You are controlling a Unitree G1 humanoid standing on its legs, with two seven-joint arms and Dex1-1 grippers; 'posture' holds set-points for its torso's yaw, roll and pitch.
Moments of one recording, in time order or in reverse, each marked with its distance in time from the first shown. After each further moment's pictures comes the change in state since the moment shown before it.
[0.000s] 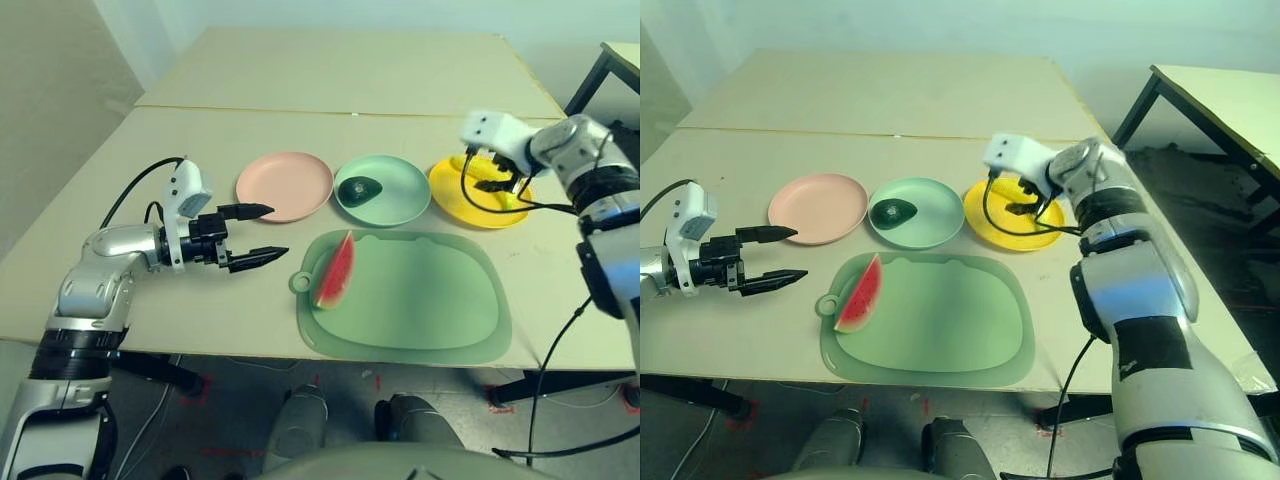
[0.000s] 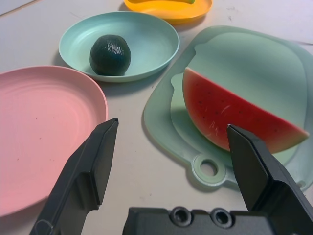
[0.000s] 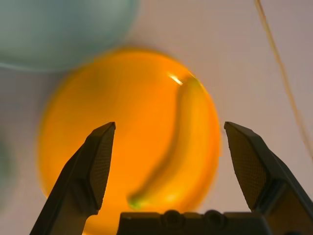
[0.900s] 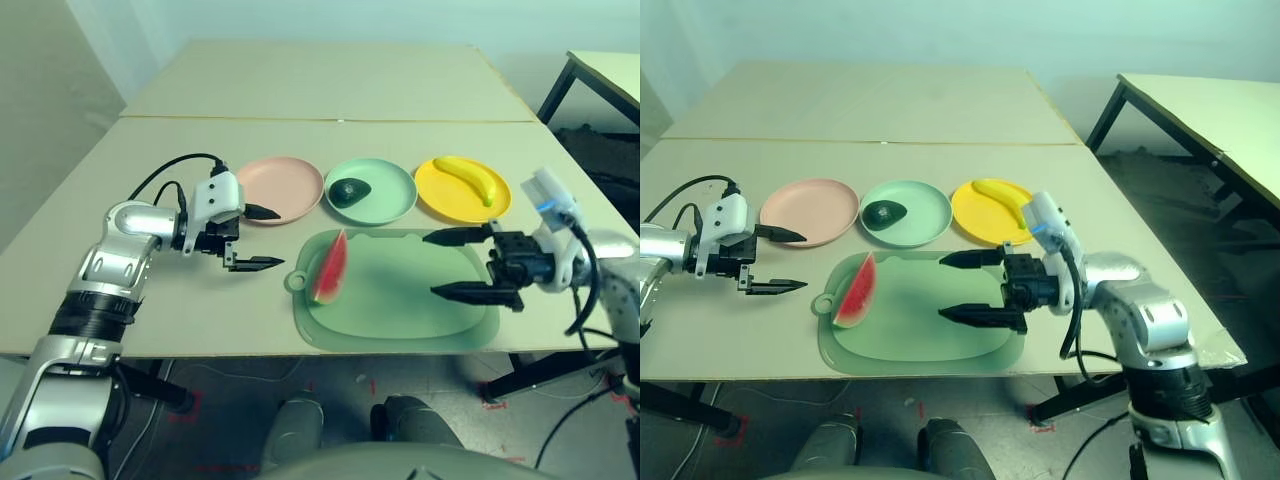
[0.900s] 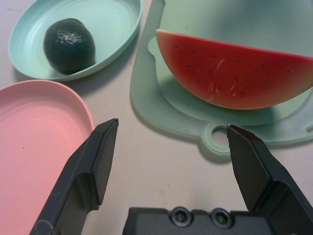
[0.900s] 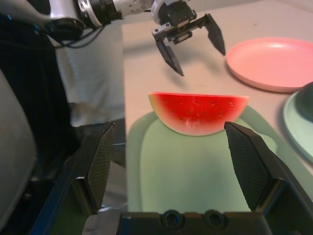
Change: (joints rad) left arm -0.181 0.011 -0.190 0.226 0.246 -0.300 -0.129; right arm 0.941 0.068 -0.291 -1.188 0.821 0.299 0.251
